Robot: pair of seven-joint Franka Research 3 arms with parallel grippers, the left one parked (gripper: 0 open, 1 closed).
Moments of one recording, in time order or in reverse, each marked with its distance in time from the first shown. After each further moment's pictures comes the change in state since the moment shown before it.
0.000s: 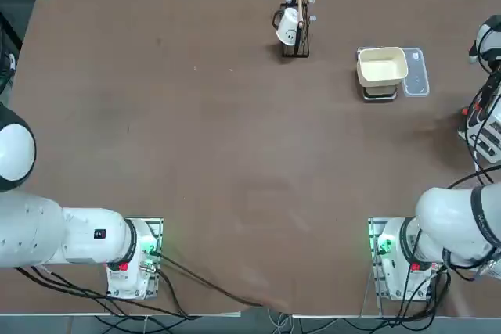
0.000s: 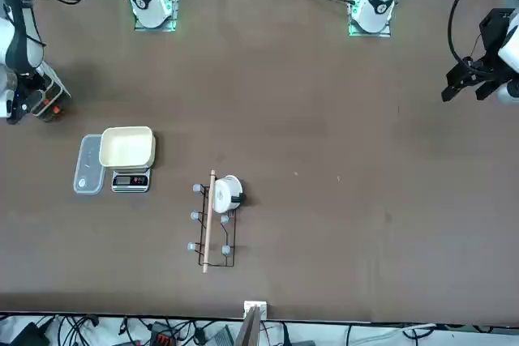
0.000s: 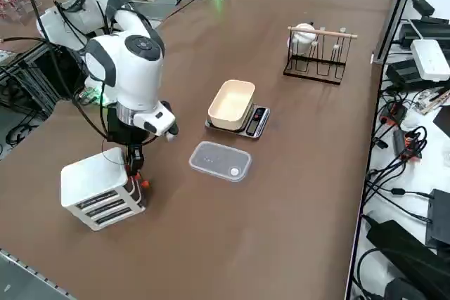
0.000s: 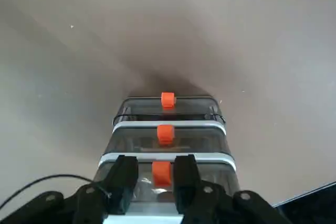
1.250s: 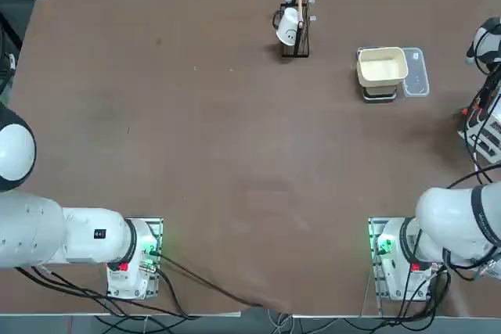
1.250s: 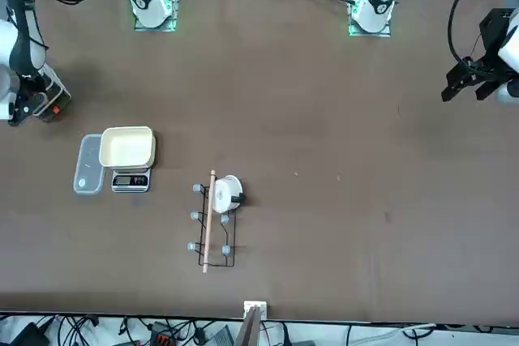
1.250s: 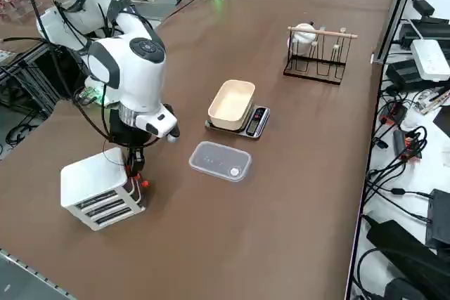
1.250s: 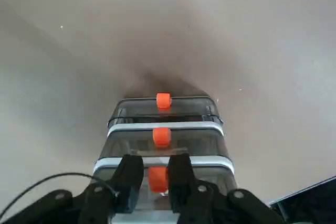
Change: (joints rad) arm 0.000 0.015 0.006 0.000 -0.034 0.012 0.046
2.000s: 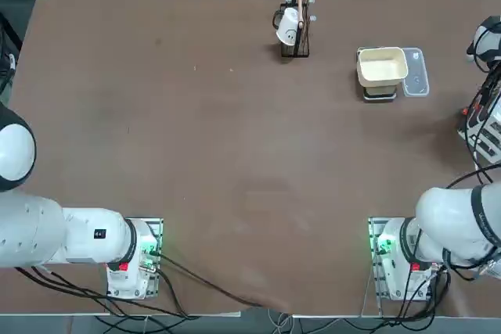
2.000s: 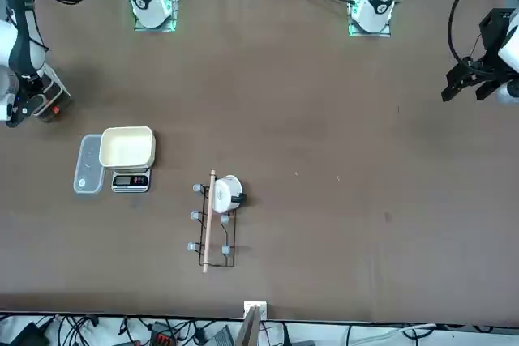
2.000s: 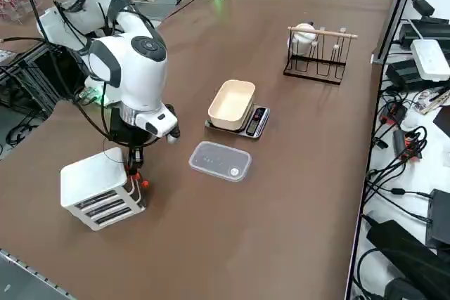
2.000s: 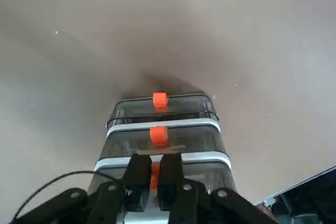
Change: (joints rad) arm 0.001 0.000 0.005 0.010 -0.002 -0.014 0.062
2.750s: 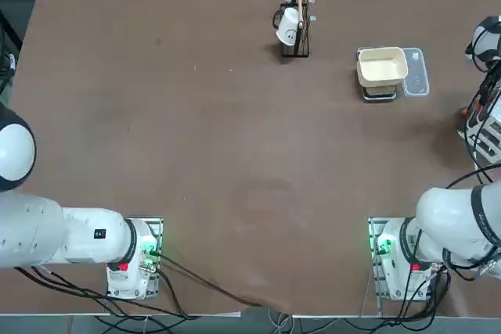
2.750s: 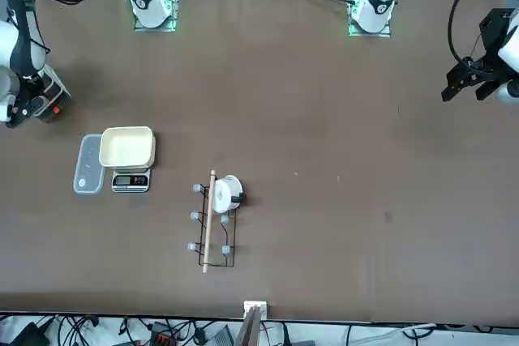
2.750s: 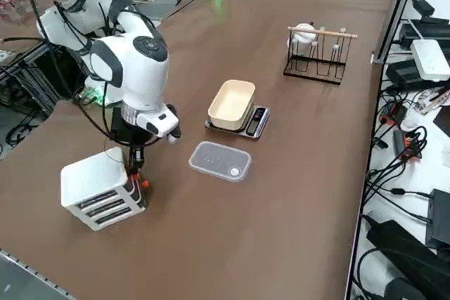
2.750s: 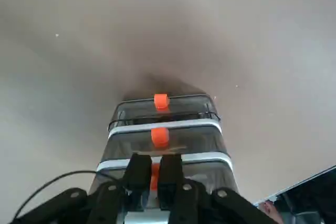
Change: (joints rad) arm 0.013 0.003 0.004 0.000 -0.008 -0.006 0.009
